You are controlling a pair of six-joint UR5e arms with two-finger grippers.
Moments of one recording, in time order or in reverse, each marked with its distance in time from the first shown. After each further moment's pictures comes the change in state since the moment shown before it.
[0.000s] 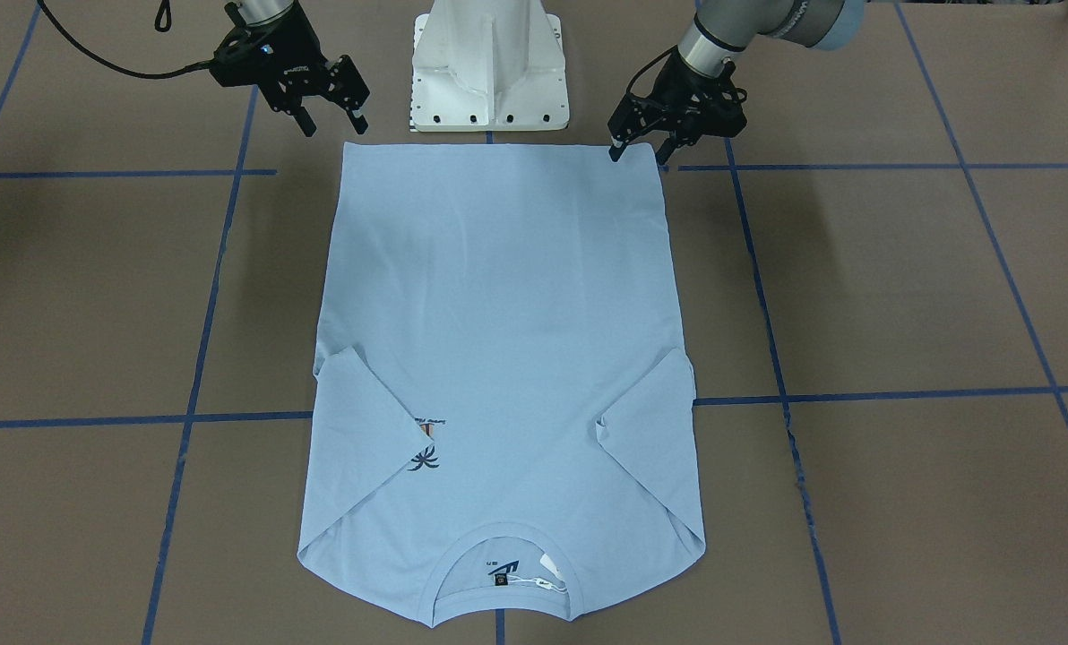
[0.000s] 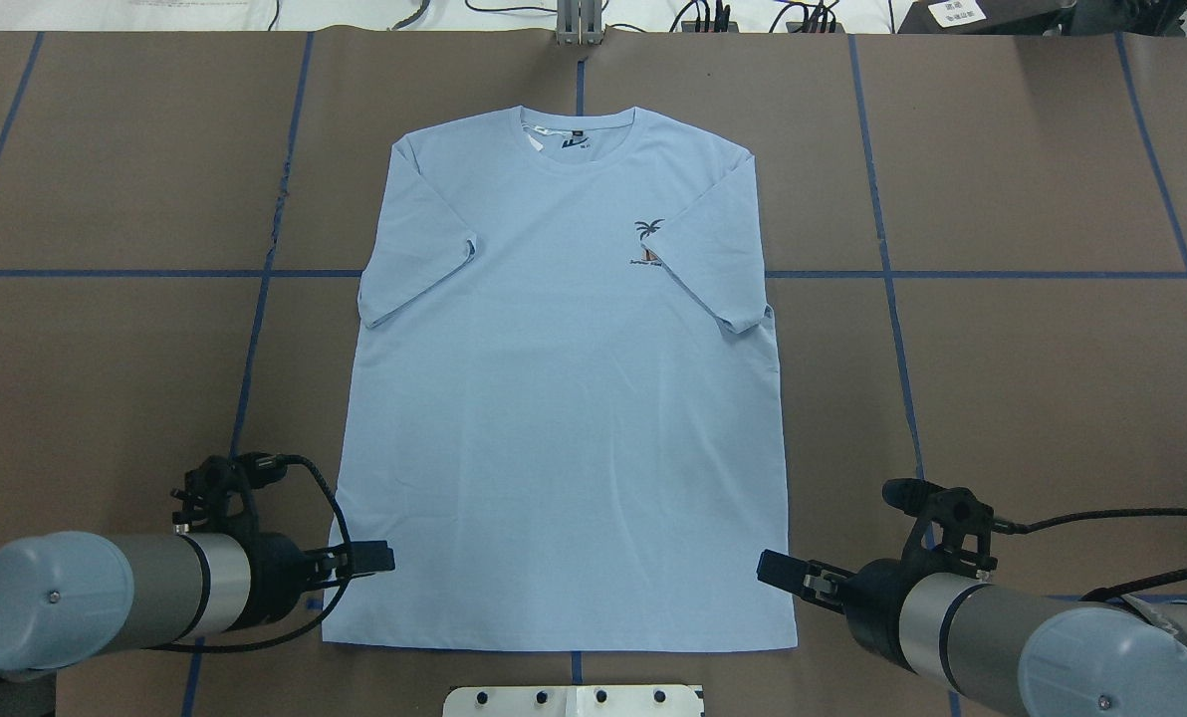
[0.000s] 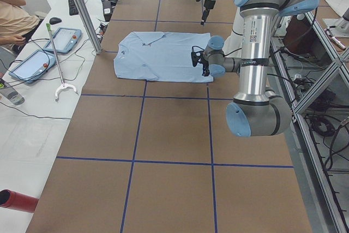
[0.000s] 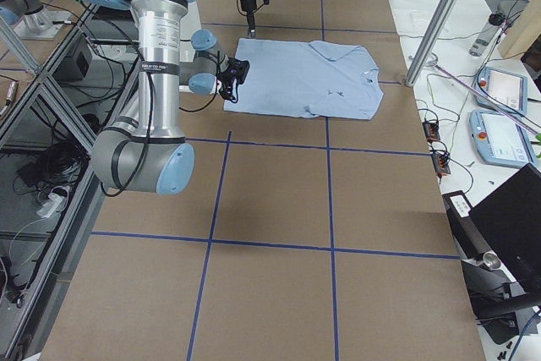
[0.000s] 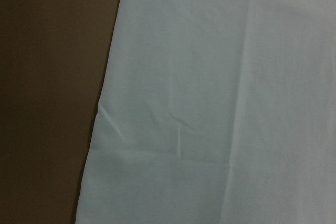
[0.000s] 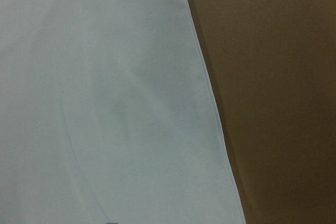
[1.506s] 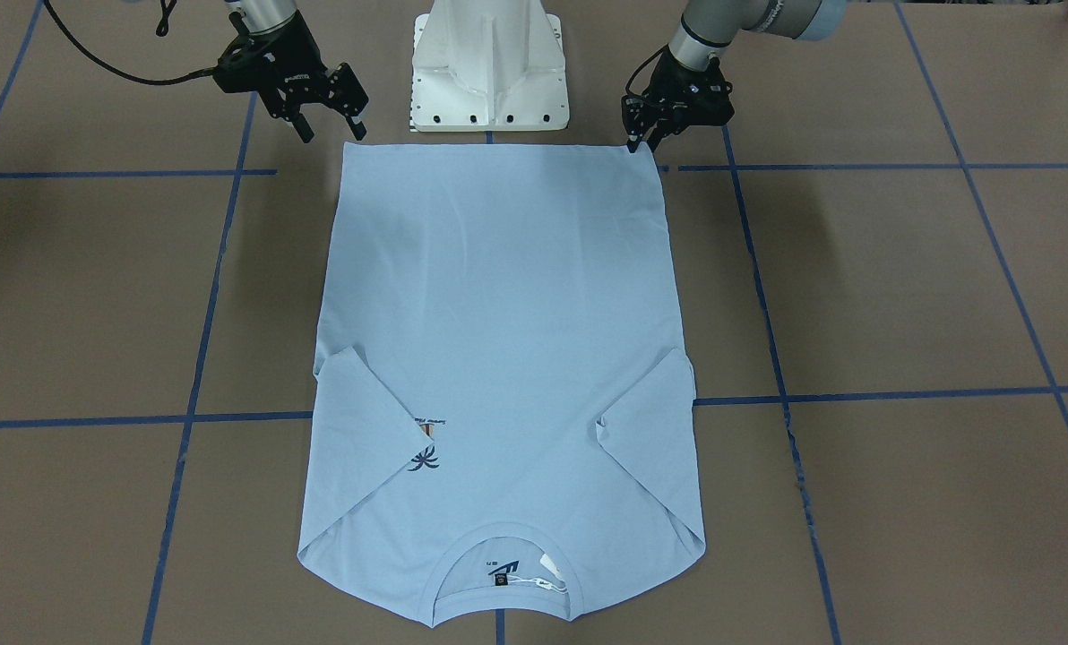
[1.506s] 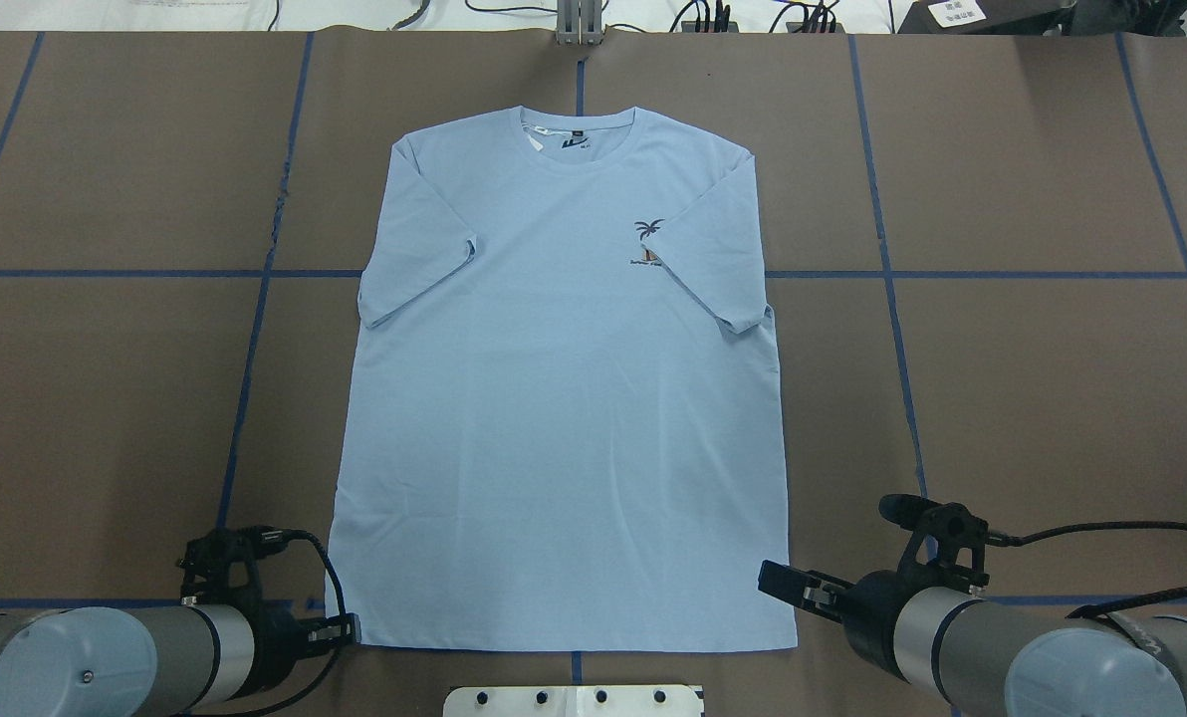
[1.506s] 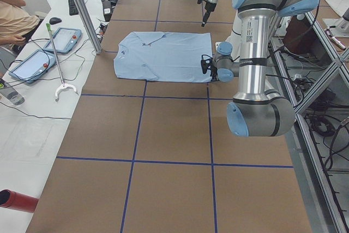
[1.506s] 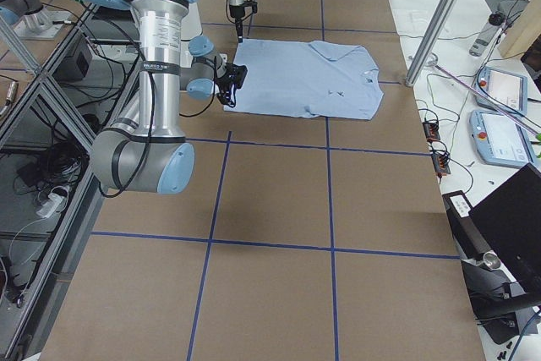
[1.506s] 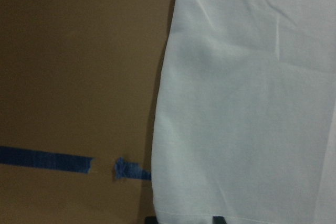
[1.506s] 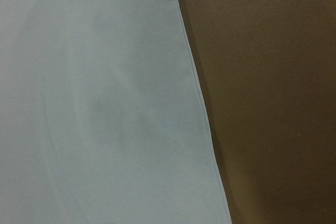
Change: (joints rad) left arm 0.109 0.033 0.016 0.042 0.042 -0.037; right arm -0.027 -0.004 -0.036 0.019 -0.040 0.002
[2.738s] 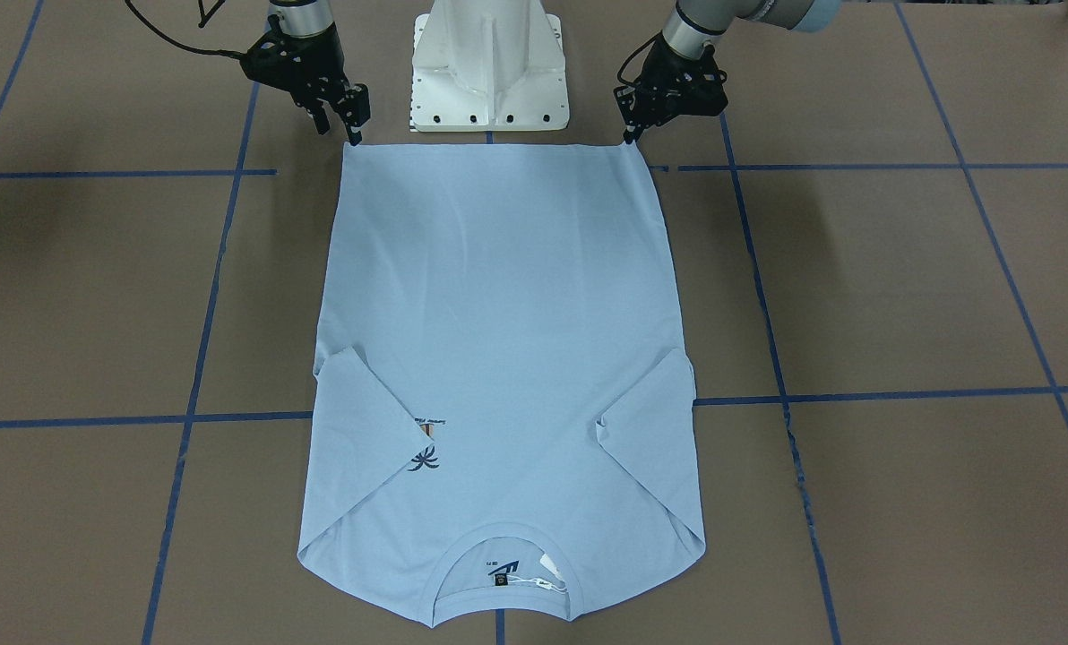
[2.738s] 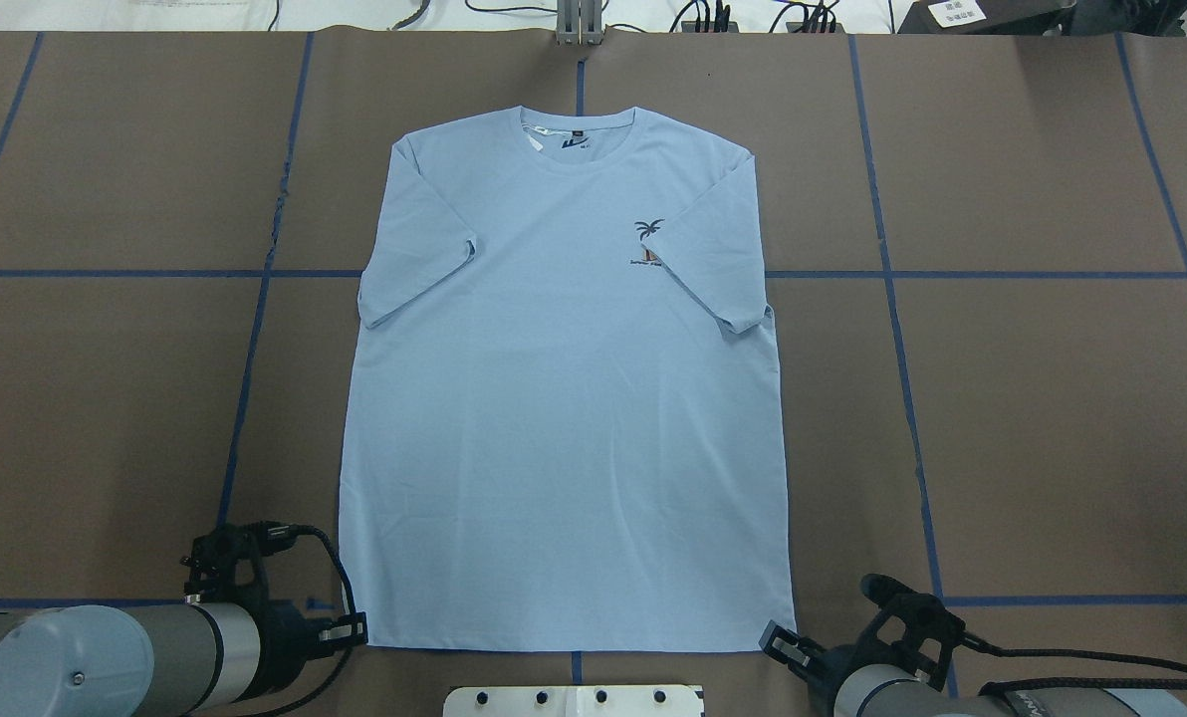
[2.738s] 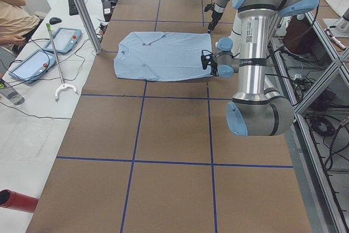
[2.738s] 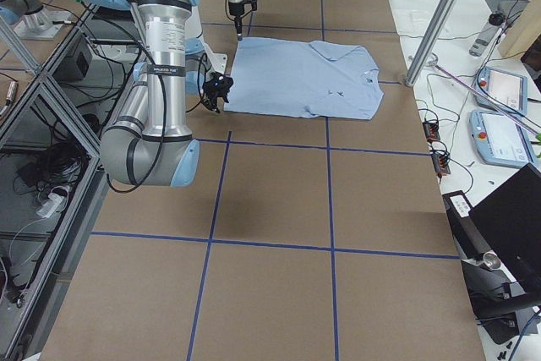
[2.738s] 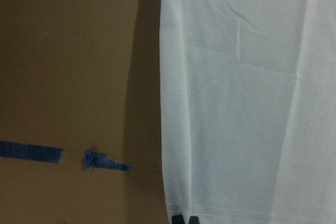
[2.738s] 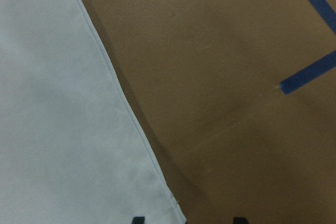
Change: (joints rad) left arm -0.003 -0.019 -0.040 0.016 -0.004 -0.006; right arm -0.129 0.108 -0.056 -0.300 -0.042 0.375
